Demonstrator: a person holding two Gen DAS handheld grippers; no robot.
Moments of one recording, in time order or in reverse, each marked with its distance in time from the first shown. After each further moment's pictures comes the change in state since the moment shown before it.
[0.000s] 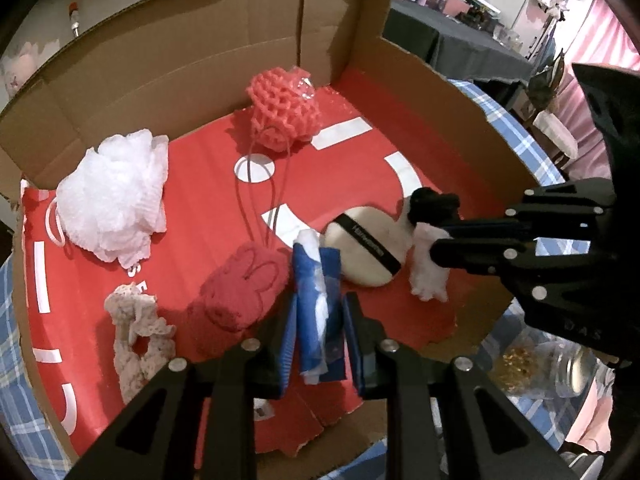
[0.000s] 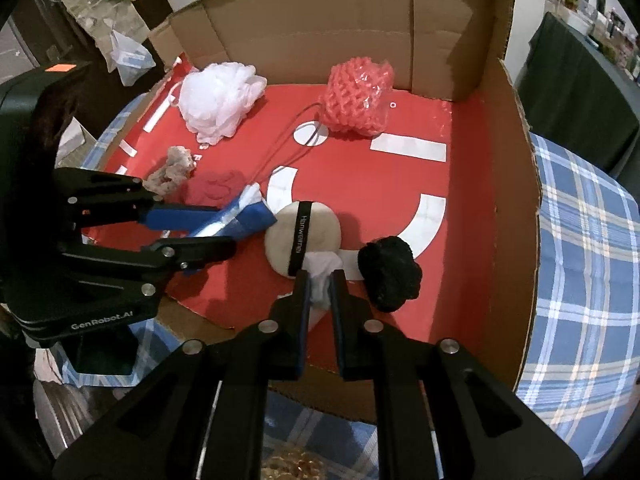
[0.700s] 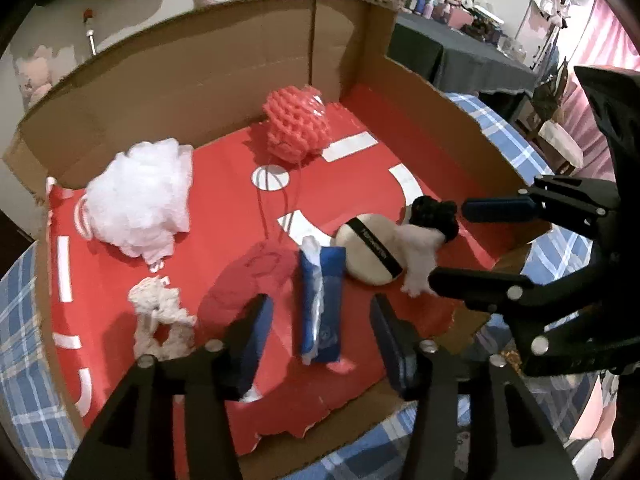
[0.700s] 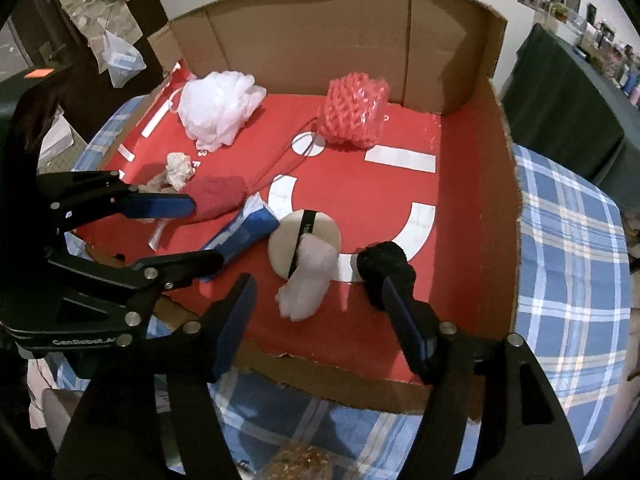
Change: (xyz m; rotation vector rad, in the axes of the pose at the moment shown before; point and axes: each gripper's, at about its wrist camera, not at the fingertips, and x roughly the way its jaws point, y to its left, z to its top) left arm -0.018 0.000 -0.007 -0.013 -0.053 0.036; right arm -0.016 0.014 0.001 -0.003 -0.033 -0.062
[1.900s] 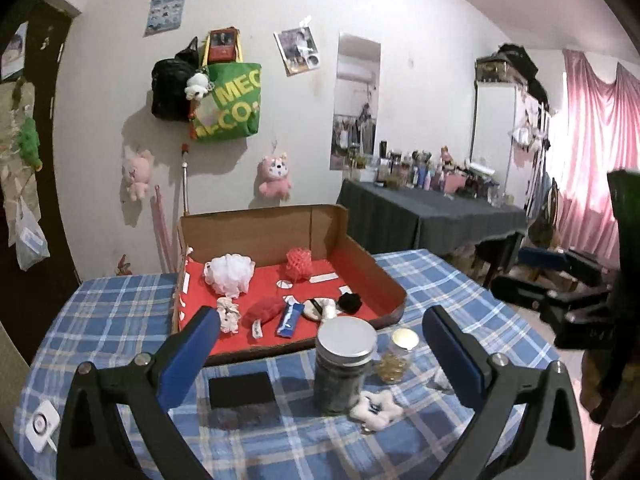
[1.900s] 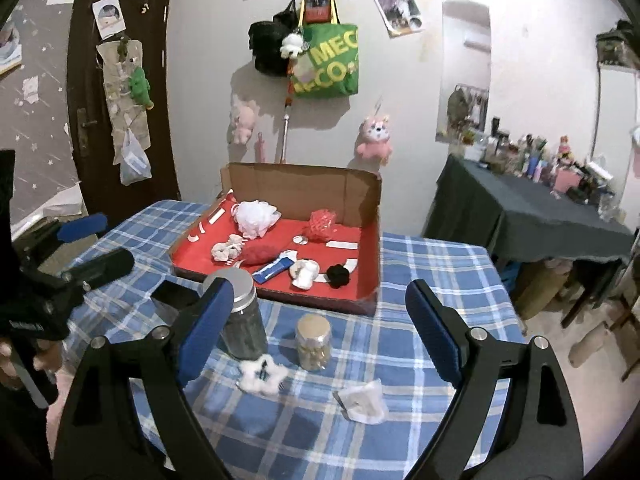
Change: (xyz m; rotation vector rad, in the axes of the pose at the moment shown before) left arm -0.218 -0.103 -0.171 -0.107 -0.695 0.140; right arm -0.234 0.073 -0.190 -0.020 -0.589 -0.203
